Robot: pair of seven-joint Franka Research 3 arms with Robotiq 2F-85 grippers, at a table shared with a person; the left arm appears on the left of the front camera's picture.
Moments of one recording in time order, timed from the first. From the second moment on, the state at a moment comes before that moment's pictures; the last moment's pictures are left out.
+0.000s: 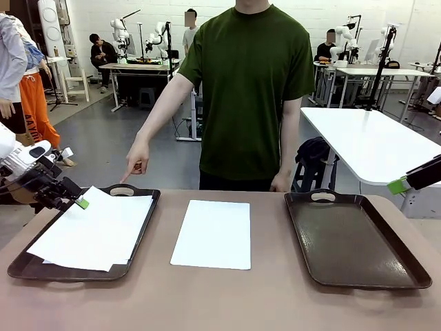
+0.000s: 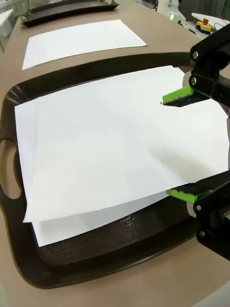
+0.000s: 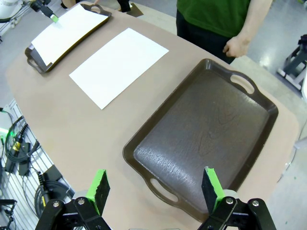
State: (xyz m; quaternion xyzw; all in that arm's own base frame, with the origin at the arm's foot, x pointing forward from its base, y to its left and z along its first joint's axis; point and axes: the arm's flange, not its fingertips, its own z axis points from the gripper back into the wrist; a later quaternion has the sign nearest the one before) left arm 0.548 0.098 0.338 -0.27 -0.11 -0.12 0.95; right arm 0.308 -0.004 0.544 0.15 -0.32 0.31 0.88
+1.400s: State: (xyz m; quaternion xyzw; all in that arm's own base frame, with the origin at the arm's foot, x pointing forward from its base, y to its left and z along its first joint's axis) left arm 0.557 0.102 0.355 -0.26 -0.12 -0.13 0.95; right arm 0.308 -0.004 0.544 0.15 -0.32 0.31 0.88
